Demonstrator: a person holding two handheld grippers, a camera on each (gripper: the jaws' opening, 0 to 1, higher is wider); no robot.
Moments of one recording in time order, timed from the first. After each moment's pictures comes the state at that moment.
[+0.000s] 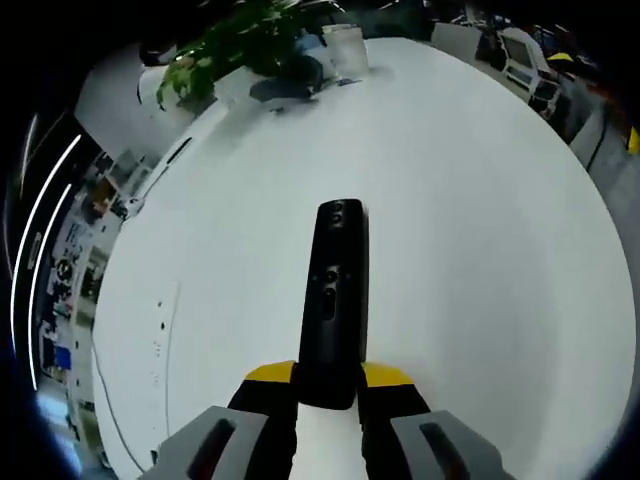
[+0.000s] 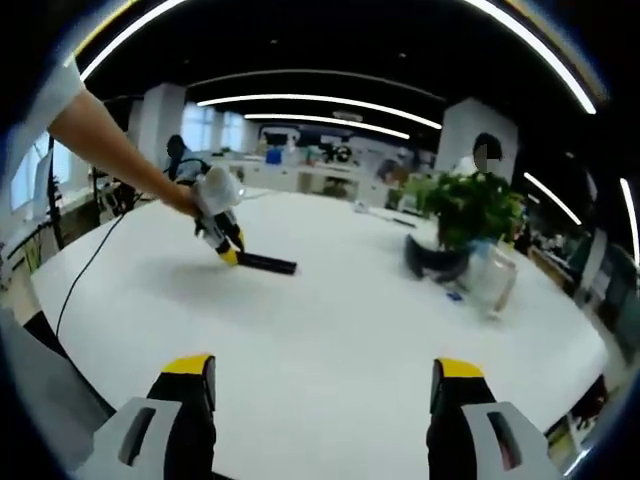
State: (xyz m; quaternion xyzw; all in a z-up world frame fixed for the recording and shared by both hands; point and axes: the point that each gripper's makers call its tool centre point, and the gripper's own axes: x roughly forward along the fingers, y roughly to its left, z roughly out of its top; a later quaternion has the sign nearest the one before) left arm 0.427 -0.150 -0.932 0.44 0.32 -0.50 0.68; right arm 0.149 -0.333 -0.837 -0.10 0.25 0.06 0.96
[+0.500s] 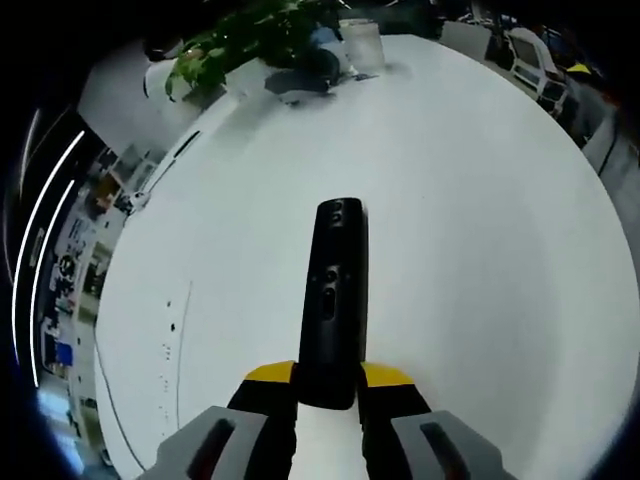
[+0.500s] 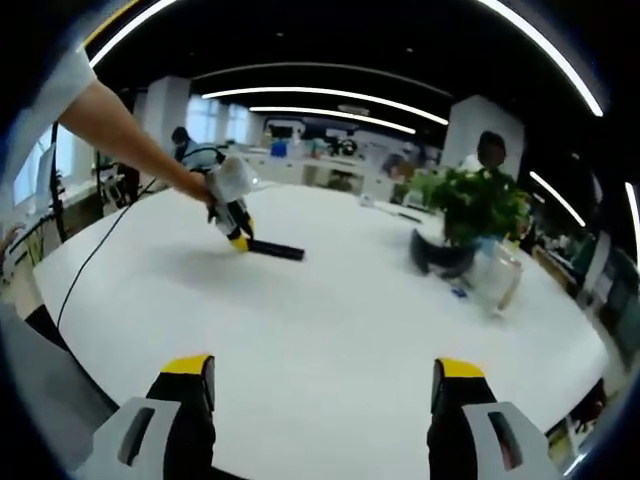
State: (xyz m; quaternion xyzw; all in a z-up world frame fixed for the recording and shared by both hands) left arm 0.448 -0.152 -0.936 0.45 0.33 -0.50 0.67; right arm 0.149 -0.330 -0.840 -0.10 0.26 0.07 0.96
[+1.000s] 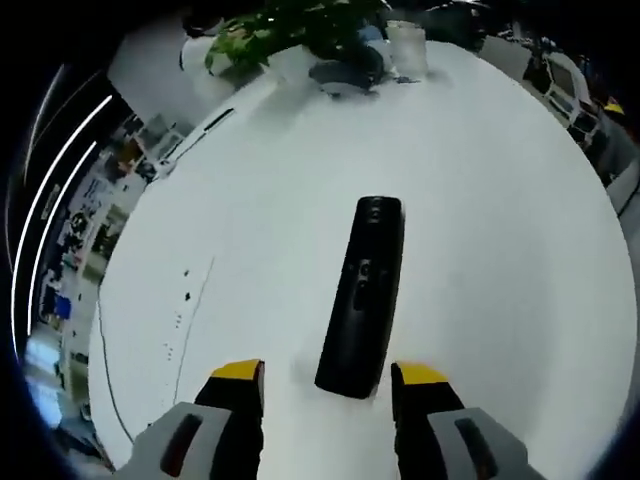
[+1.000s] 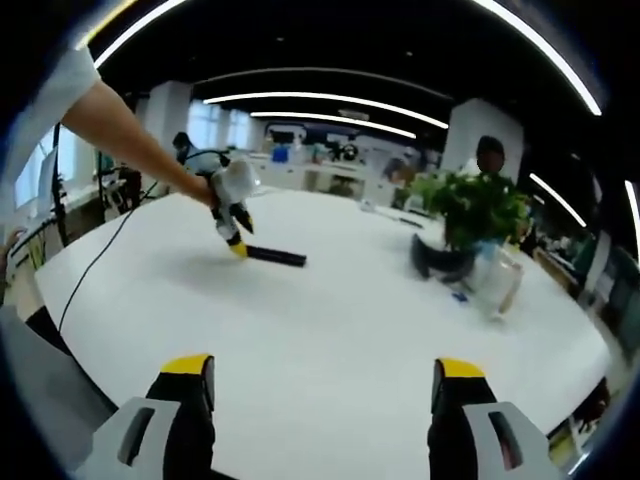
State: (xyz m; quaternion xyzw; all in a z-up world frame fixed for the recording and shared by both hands) left arm 0.462 -0.131 -0.924 0.38 0.37 -0.41 0.74; right arm 0.150 -0.332 -0.832 -0.09 0.24 0.07 0.96
